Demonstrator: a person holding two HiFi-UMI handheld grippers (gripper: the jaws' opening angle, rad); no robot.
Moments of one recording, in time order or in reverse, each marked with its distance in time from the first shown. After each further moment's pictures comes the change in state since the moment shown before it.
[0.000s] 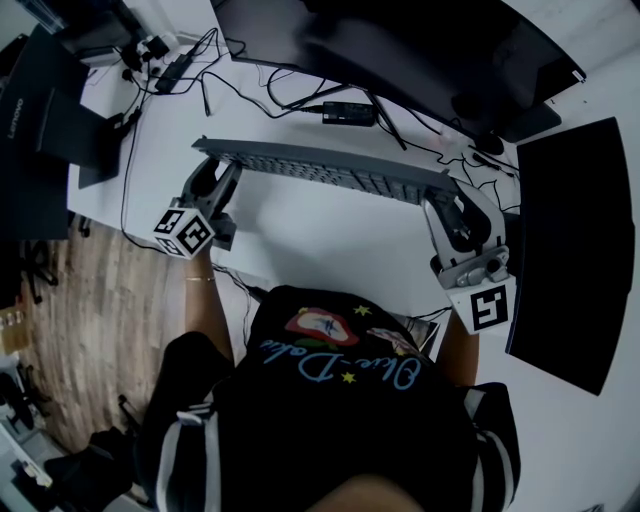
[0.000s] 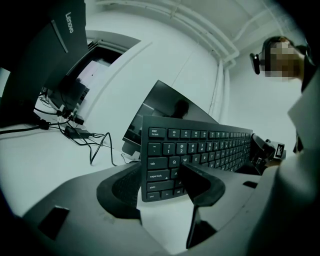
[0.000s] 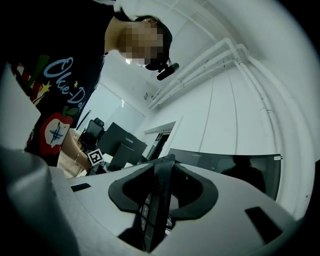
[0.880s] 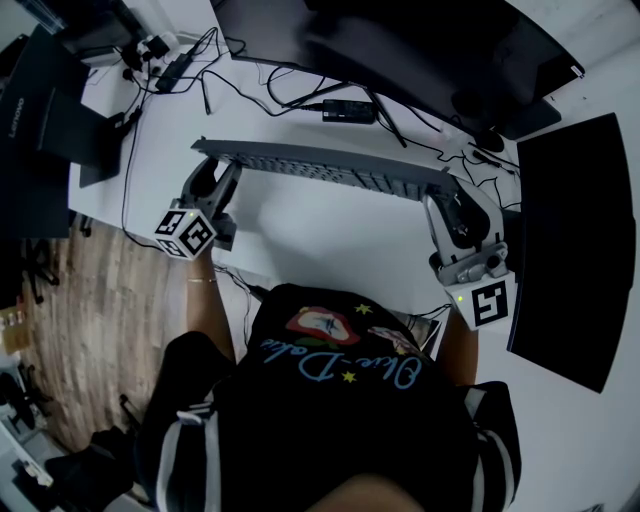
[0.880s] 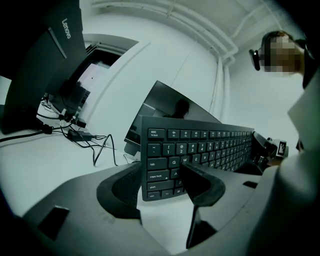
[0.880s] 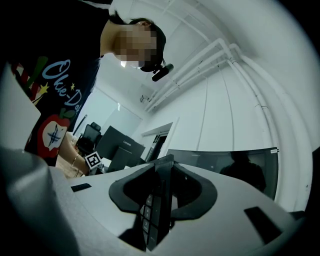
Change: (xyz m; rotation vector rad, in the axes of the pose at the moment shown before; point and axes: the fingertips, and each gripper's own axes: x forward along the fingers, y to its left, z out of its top) left arm -0.004 -0.002 0.000 0.024 0.008 0.031; right arm -0.004 -0.002 -0.005 0.054 -0.017 -0.025
